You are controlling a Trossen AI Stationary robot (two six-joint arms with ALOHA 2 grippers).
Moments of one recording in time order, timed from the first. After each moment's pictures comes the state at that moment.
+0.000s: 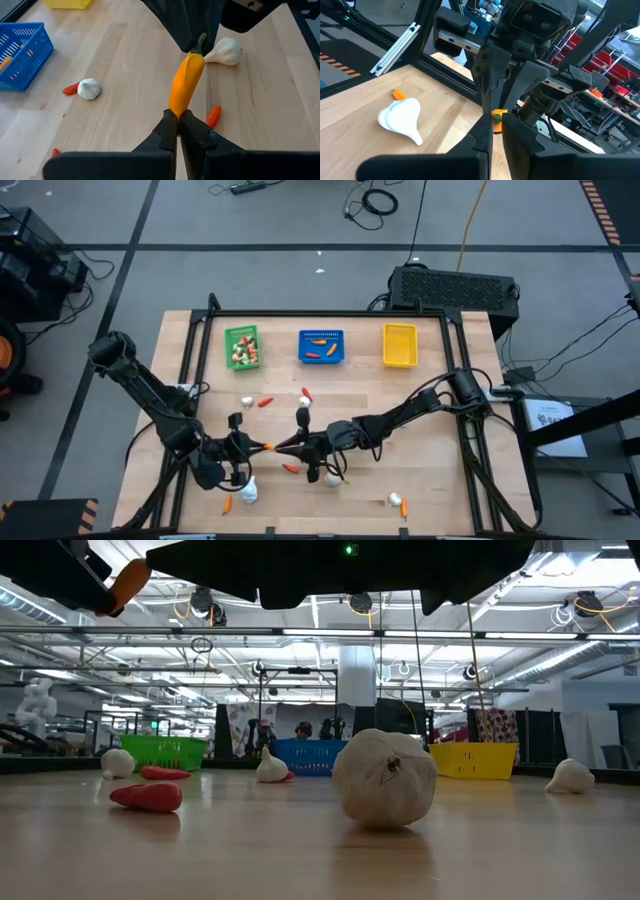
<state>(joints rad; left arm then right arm) -0.82 1.28 0.74 -0.37 -0.74 -0.65 0.29 2.09 1.24 0.77 0.16 -0.46</state>
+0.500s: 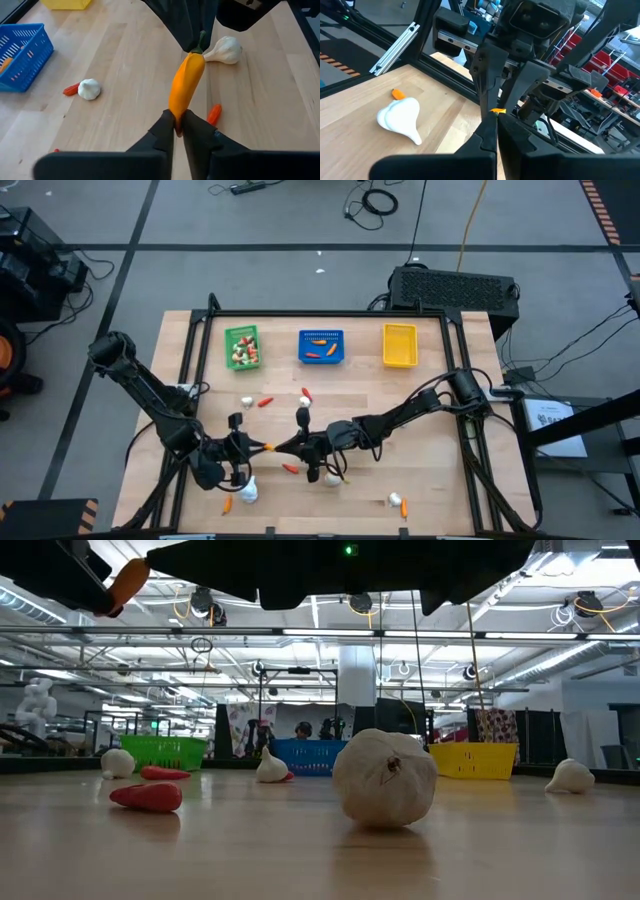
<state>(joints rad) -0.82 1.28 0.74 -0.37 -0.74 -0.64 0.29 2.09 1.24 0.77 0.16 -0.46</state>
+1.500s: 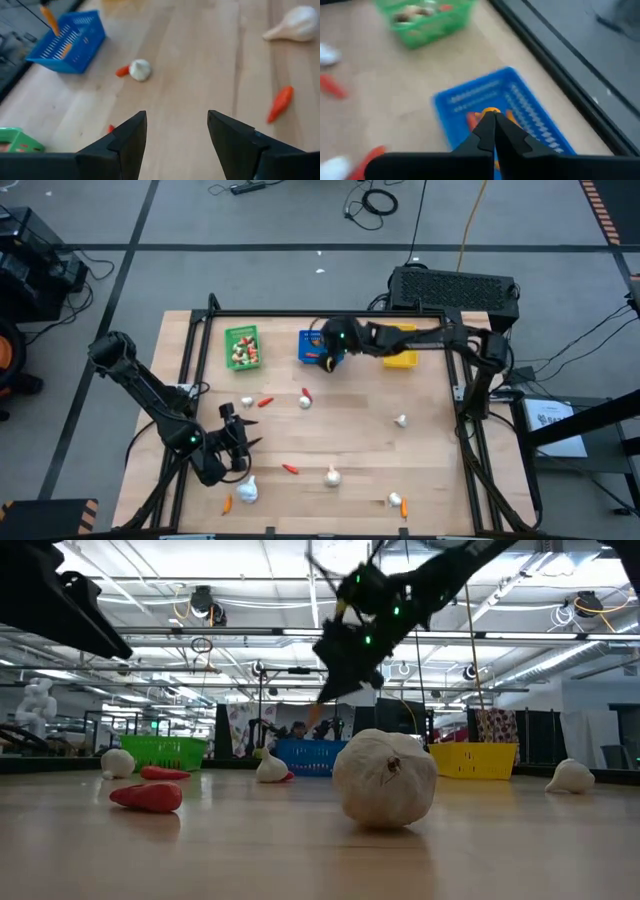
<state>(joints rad) -0.83 1.28 0.69 -0.56 -0.88 -0.78 -0.33 1.83 1.24 -0.09 0.16 0.09</state>
